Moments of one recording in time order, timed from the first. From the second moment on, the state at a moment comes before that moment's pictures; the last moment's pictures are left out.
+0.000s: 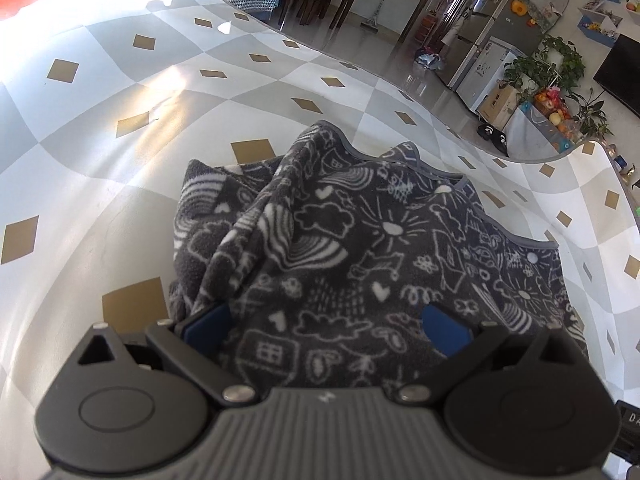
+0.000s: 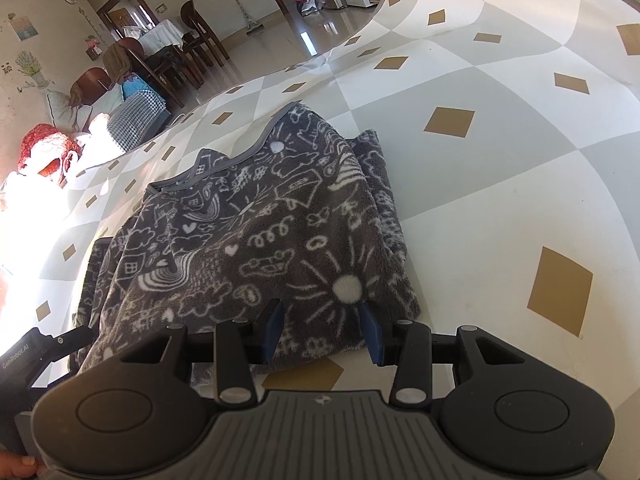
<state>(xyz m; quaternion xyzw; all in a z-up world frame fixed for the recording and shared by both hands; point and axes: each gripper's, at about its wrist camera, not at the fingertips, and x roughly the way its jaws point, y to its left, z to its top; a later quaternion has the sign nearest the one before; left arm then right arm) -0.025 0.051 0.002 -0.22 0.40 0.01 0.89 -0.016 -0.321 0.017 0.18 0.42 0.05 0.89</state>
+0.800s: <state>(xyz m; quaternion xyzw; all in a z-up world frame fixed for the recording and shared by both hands) -0.020 -0.013 0.006 -0.08 0.41 0.01 0.91 0.001 -0.269 0.021 0.07 0.37 0.06 0.92</state>
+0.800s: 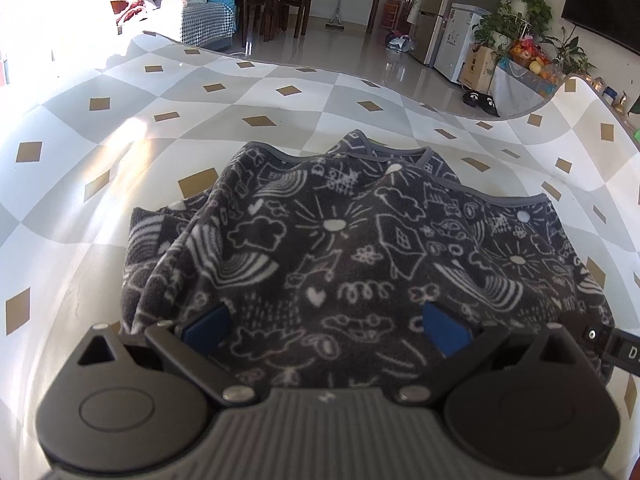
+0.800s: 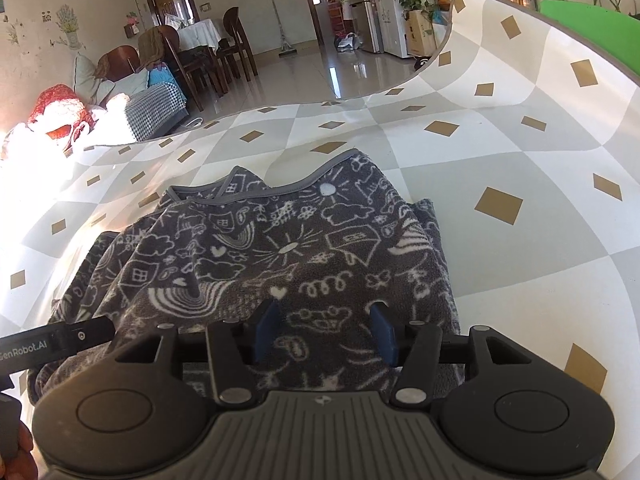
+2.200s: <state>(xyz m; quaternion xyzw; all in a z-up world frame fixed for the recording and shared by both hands) -0.042 -0.013 -0.008 -0.02 0.43 -0.02 0.90 -0.022 -0.230 0.003 -0.09 0.37 0.06 0.92</state>
